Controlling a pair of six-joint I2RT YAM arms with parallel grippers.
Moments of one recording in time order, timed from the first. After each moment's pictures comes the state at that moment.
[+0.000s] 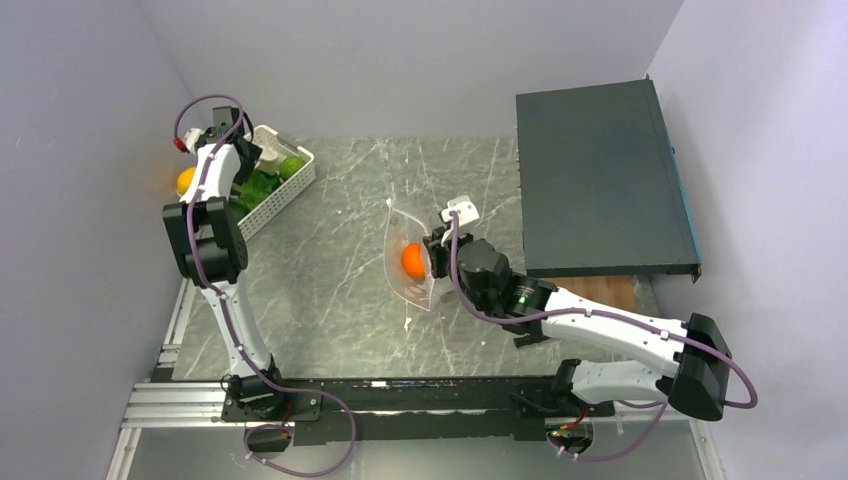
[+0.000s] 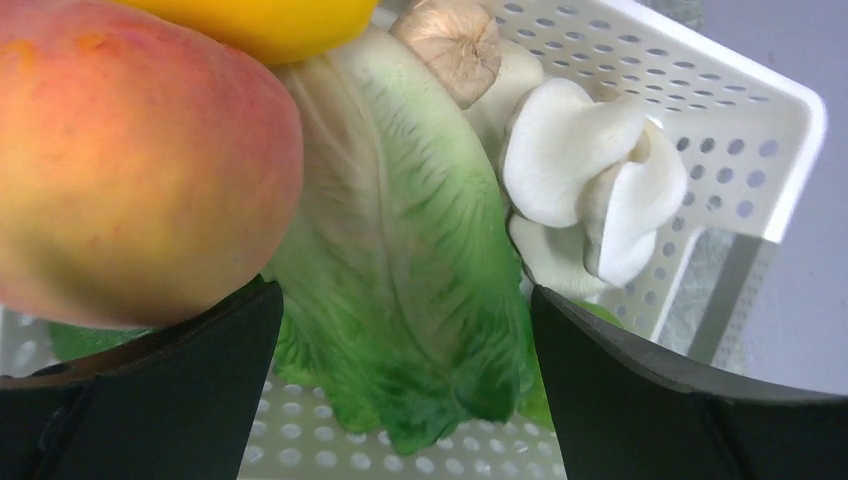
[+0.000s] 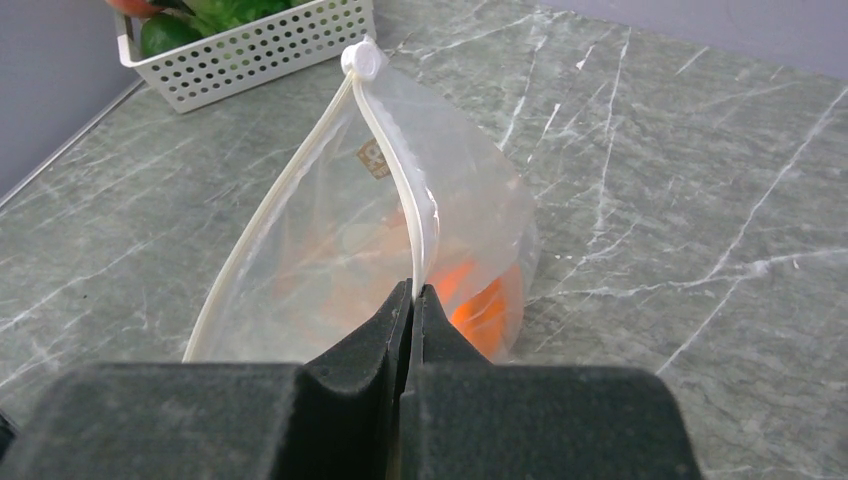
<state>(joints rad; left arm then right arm) 0.19 2.13 1.90 -0.72 -0.40 -1.00 1.07 1.15 0.83 0.11 0.52 0.22</state>
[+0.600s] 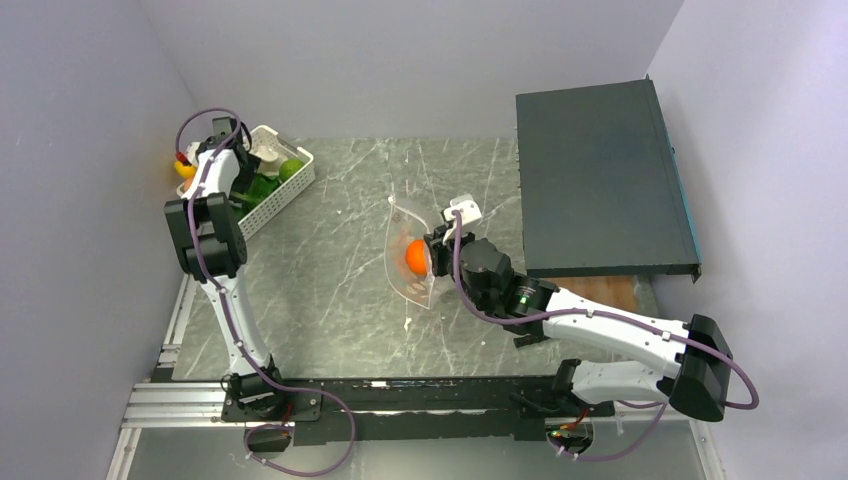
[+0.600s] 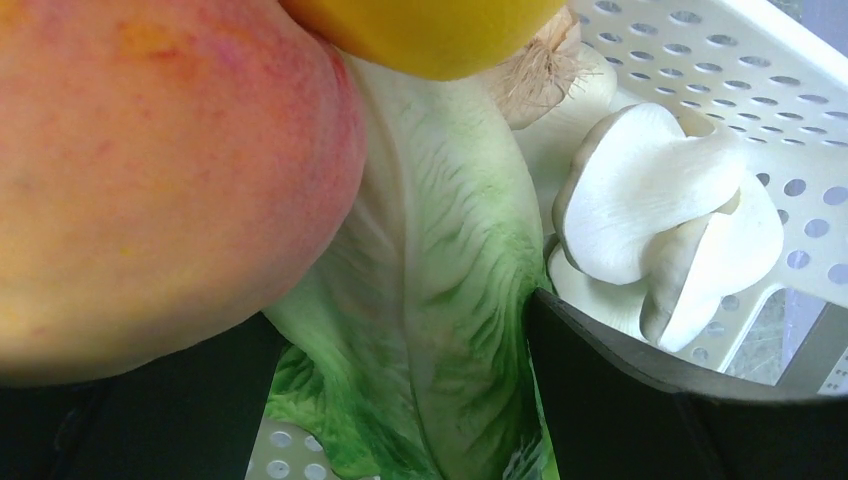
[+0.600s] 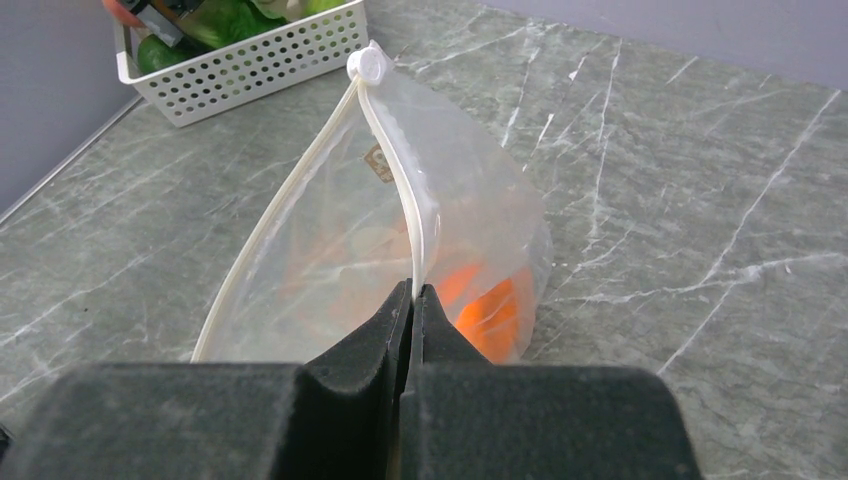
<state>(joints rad) 0.22 2.25 1.92 -0.71 -0.35 -1.07 1.07 1.14 0.83 0.12 0.54 0.21</state>
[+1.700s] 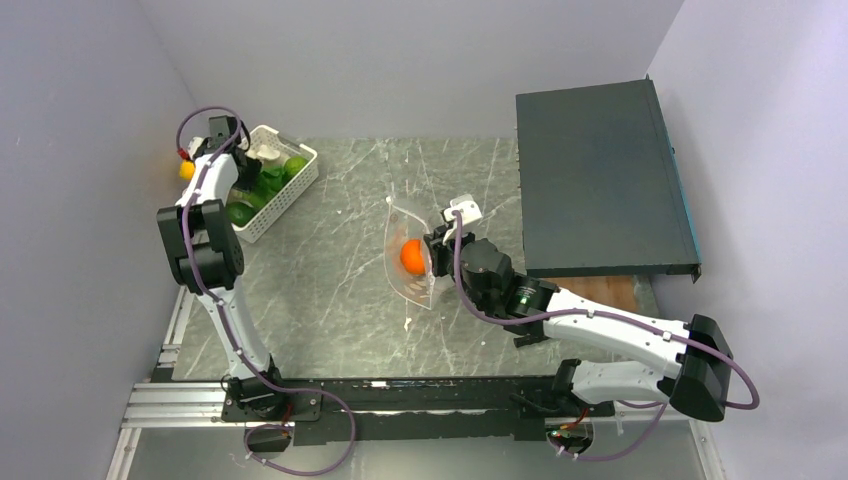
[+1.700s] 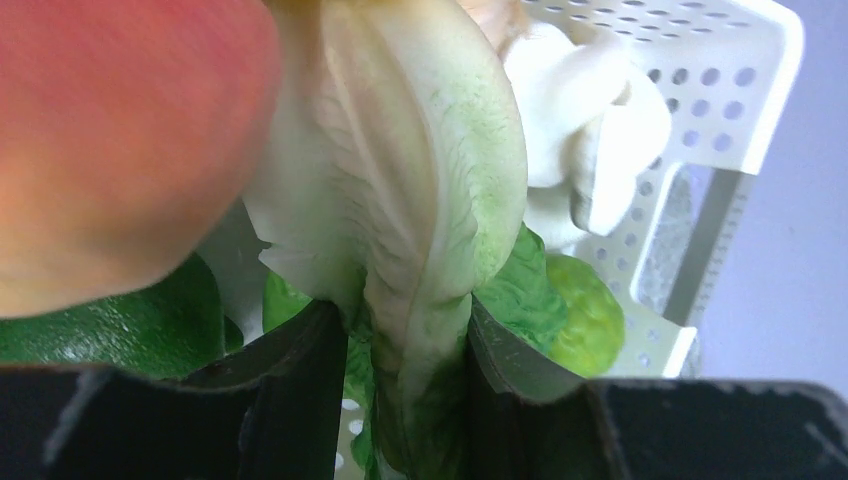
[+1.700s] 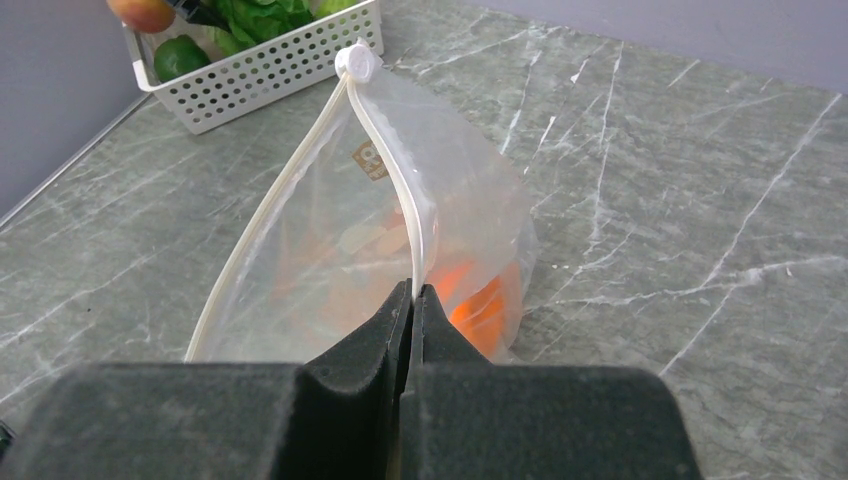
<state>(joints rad) 0.21 2.10 1.76 -0.58 -0.22 -1.04 1.07 1.14 0.83 0.13 0.54 0.21</state>
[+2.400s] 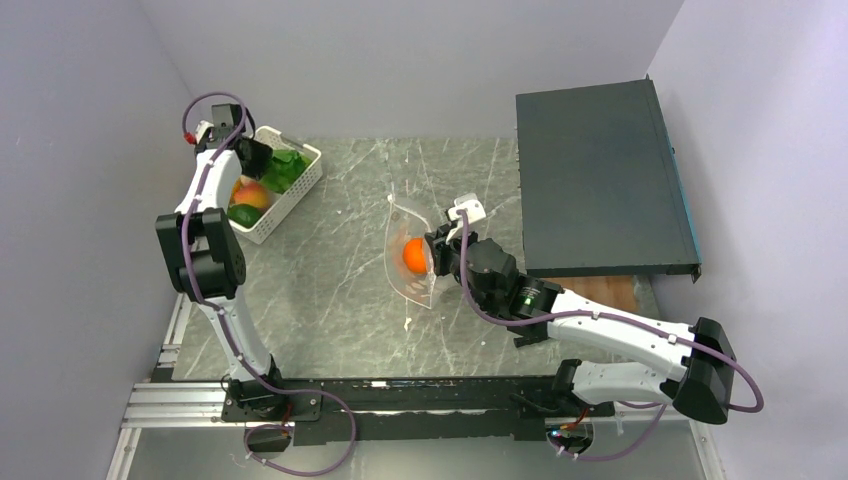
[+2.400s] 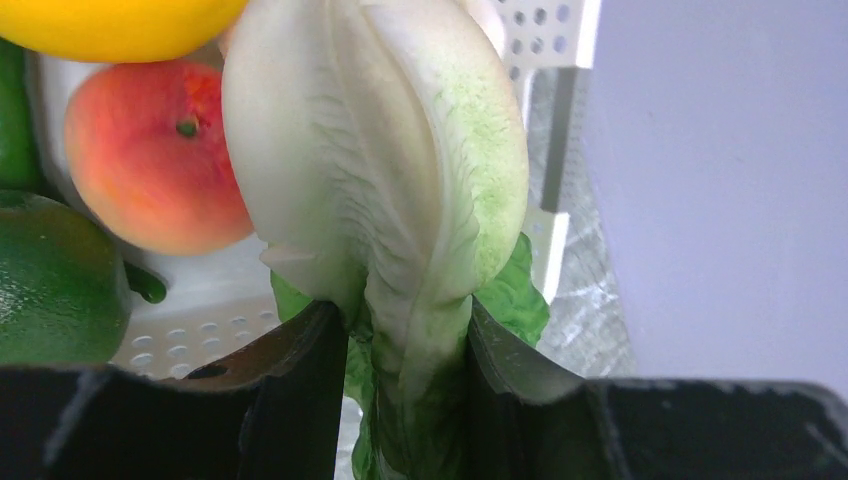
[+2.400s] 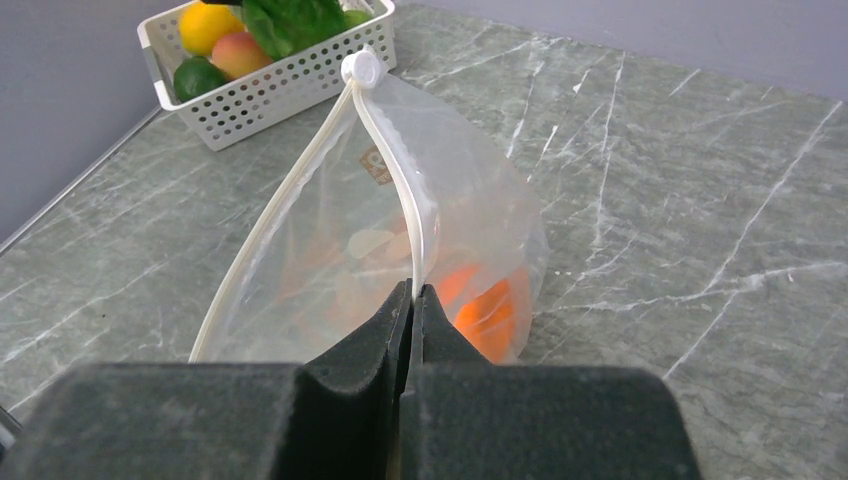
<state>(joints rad) 0.16 2.01 1.76 -0.57 -0.13 -1.04 1.07 1.11 0.83 0.13 0.54 0.21</state>
